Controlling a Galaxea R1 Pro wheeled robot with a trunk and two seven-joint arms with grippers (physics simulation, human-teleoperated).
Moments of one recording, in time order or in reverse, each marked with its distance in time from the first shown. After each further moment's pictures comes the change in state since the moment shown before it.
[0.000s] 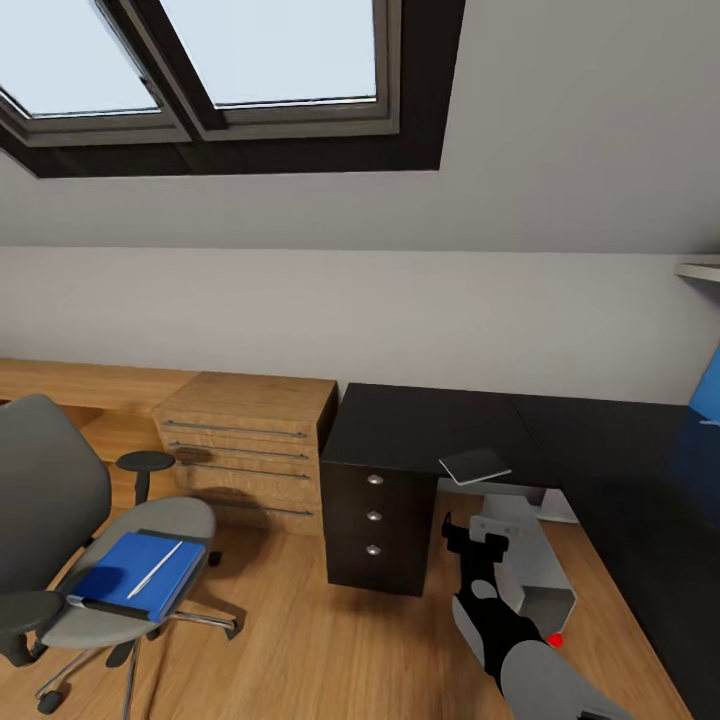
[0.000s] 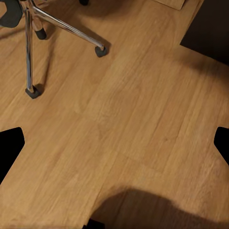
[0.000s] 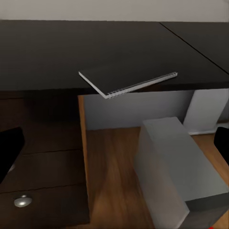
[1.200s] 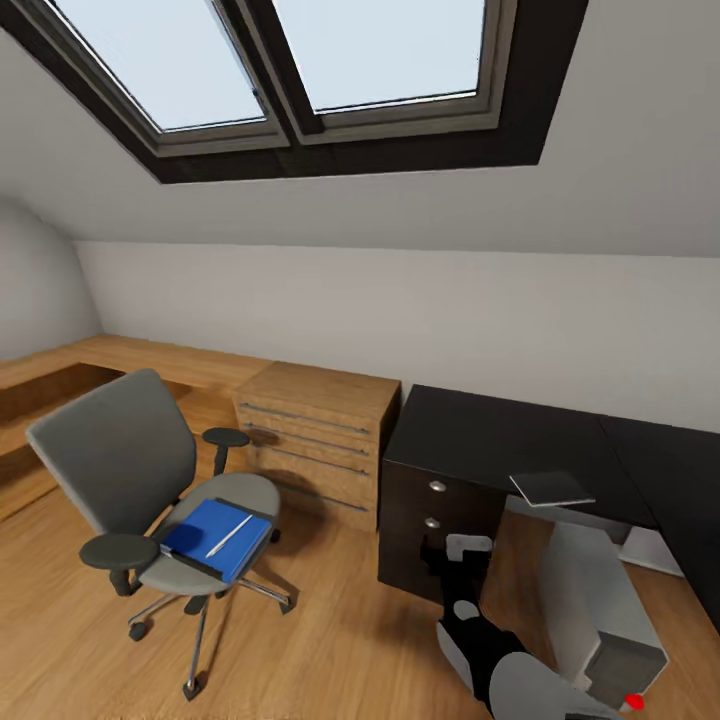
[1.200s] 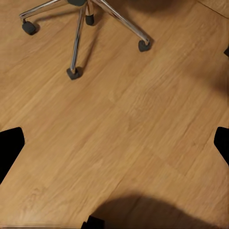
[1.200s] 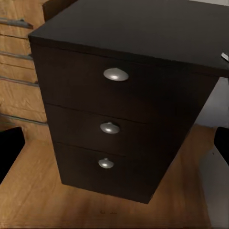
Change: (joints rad) left arm 0.000 -0.001 -0.001 0.009 0.000 0.000 0.000; right arm 0.000 0.025 0.111 0.126 -0.002 -0.011 0.001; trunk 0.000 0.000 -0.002
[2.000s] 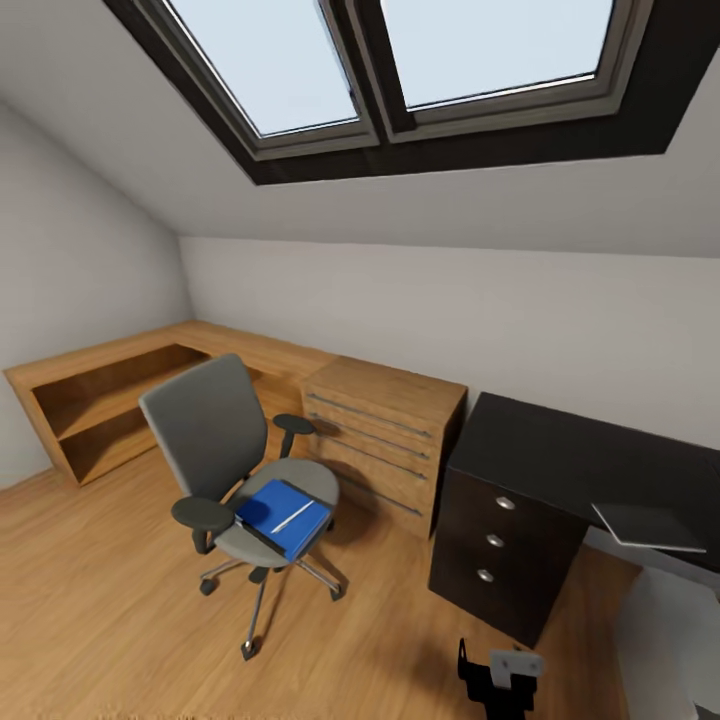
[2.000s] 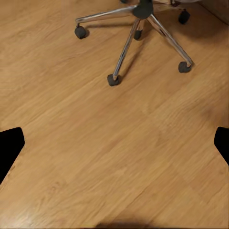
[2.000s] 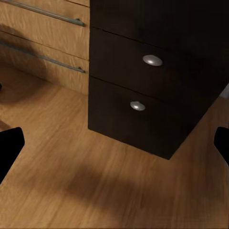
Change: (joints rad) left arm 0.000 -0.006 -0.003 0.050 0.003 -0.134 0.001; right arm 0.191 -0.098 -0.003 0.238 -0.023 -0.323 -0.004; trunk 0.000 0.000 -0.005
